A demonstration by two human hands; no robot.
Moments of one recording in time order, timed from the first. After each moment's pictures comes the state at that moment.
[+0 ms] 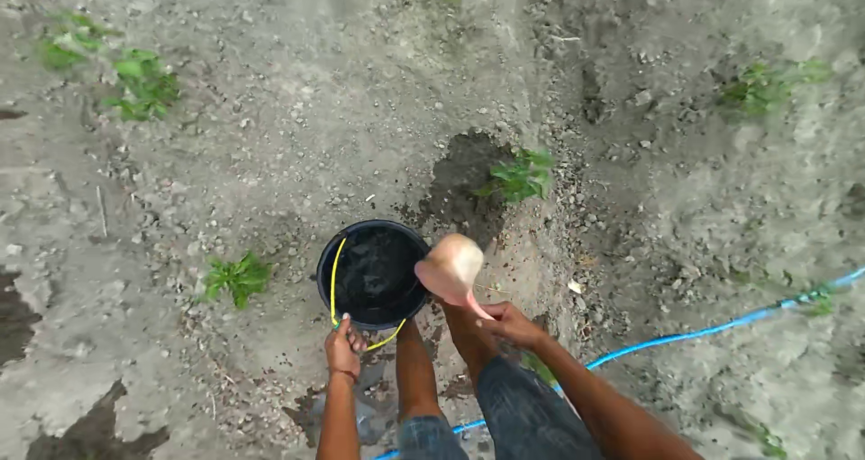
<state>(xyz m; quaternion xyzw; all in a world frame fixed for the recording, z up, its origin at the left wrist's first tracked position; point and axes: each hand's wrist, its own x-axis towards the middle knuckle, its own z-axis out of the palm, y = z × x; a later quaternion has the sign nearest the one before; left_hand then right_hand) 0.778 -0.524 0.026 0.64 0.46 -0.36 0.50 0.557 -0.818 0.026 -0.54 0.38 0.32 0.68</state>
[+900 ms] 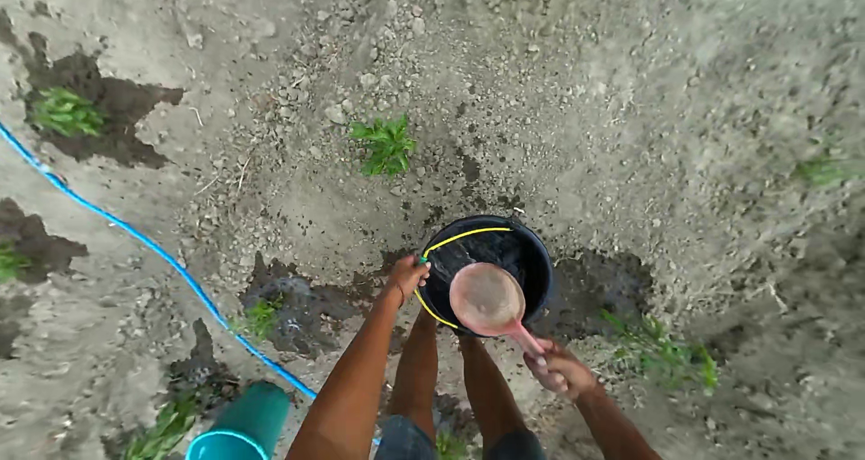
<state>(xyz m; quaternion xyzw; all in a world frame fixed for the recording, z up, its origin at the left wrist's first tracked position) 0.796 -0.404 -0.055 0.57 0.43 -0.43 0.55 0.731 -0.783 -0.021 -0.26 0.24 0.61 0.71</state>
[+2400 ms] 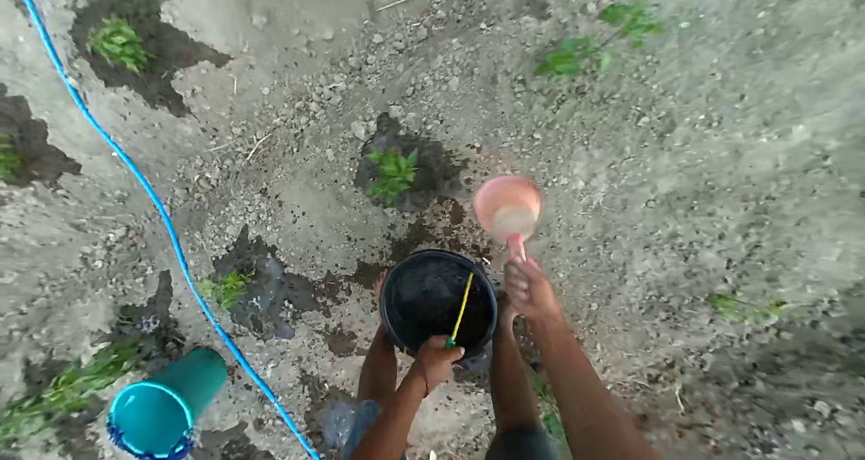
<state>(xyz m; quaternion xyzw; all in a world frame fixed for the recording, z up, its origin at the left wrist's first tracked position) 0.809 -0.563 0.062 0.49 0.44 -0.42 0.62 1.008 -0.709 0.011 -0.45 0.31 0.43 0.72</state>
